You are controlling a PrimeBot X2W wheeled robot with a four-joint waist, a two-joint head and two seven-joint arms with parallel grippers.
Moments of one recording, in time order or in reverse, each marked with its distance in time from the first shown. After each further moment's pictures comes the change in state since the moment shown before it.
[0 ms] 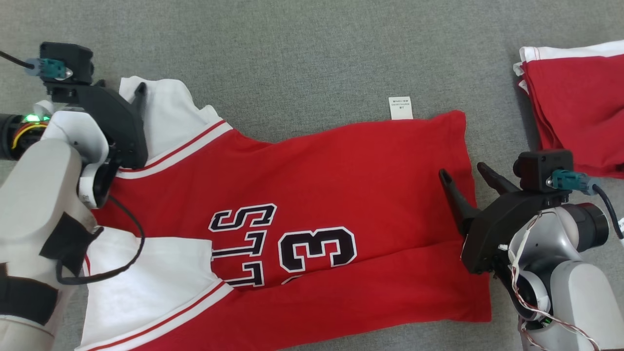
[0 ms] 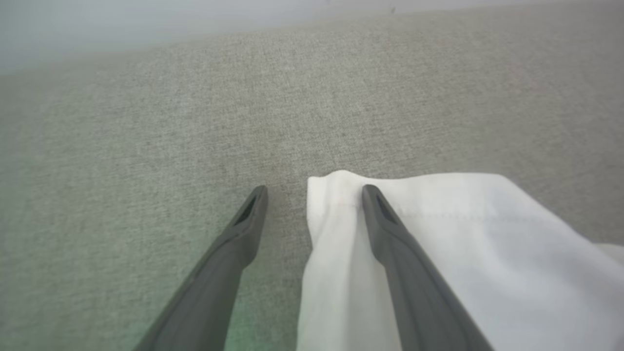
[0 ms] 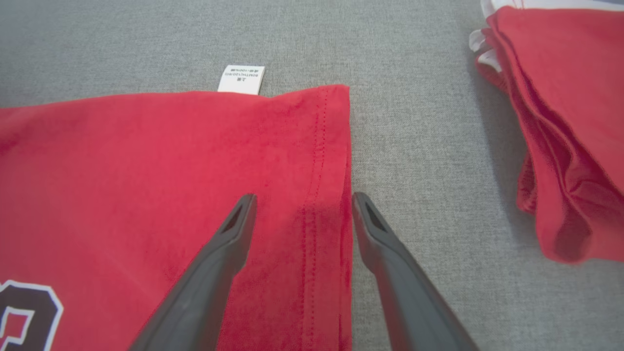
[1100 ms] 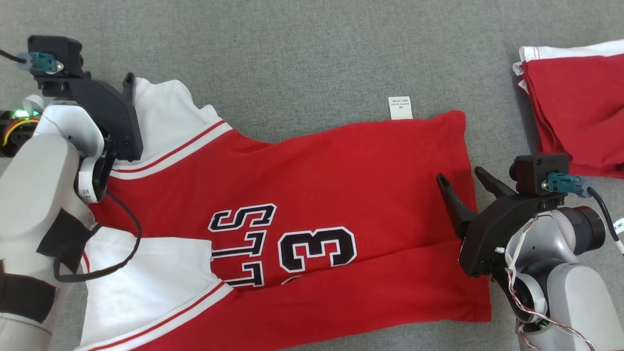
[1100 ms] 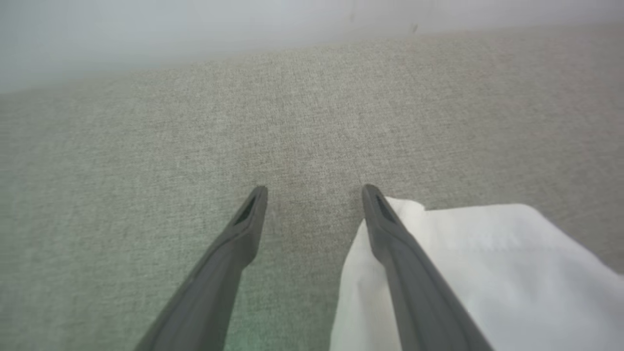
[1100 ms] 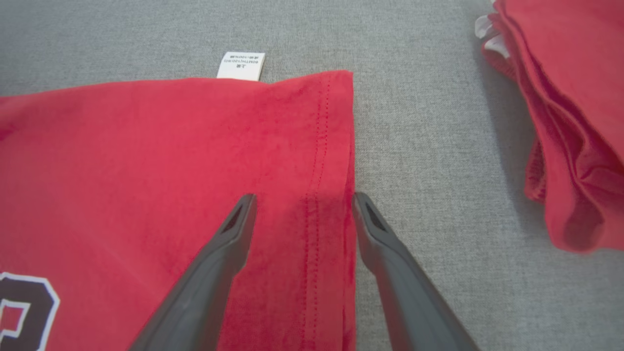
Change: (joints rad) left arm -0.012 0.007 -0.010 -0.010 -0.001 0.062 -0.045; right arm 0.009 0.007 0.002 0.003 -0.008 0.000 0.002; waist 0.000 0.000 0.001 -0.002
